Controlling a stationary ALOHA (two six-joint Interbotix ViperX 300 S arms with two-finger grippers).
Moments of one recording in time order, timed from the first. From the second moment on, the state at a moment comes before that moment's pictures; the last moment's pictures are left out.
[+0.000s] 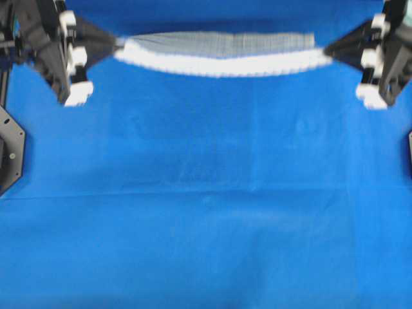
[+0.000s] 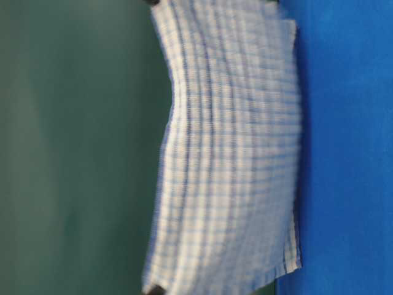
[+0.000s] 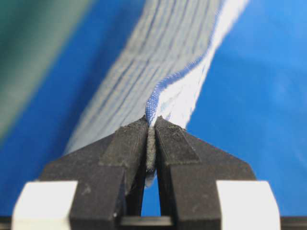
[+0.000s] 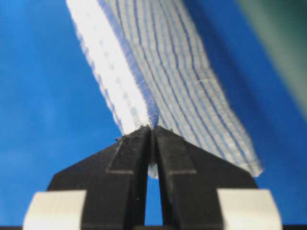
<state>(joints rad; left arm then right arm) 0.35 -0.64 0.97 -0.02 0.06 0.14 -0.33 -0.68 0.88 -0.02 0.44 0.01</state>
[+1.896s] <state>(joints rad) -0.16 -0.20 1.09 -0.03 -0.13 -0.13 0.15 -0.31 1.05 -0.01 0.19 0.41</state>
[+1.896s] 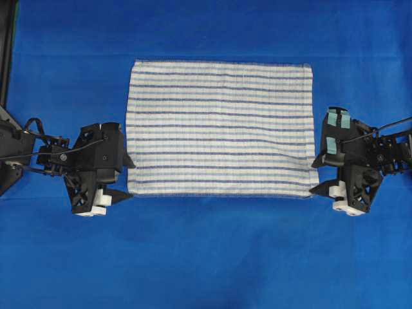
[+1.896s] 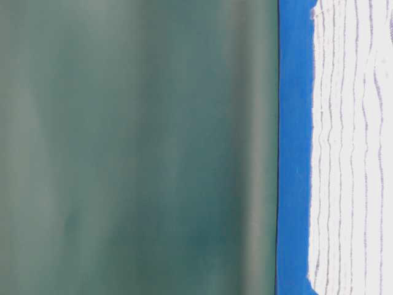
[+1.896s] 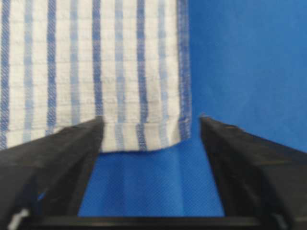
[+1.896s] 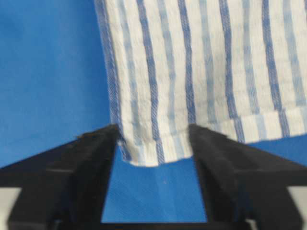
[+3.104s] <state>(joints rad) -0.01 -0.69 1.12 -0.03 -0.01 -0.06 -0.03 -0.68 1.01 -0.28 0.21 0.40</state>
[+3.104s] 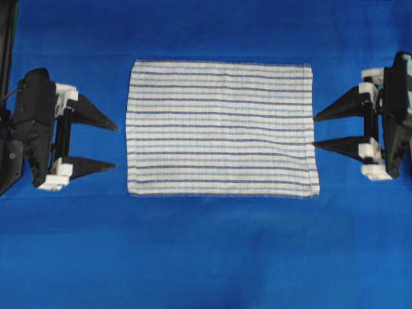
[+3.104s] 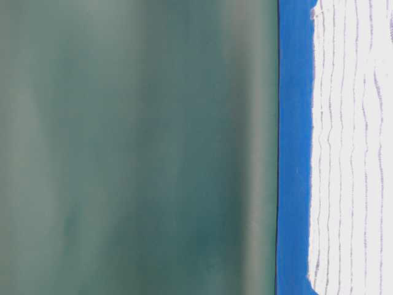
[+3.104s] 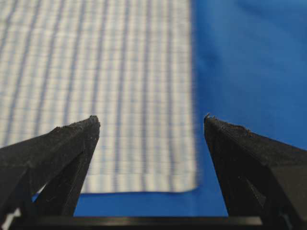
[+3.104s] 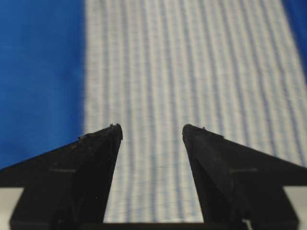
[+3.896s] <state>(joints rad) 0.48 -0.23 1.11 -0.03 -0.31 0.21 -0.56 -0.23 1.01 -0.40 0.08 0.40</state>
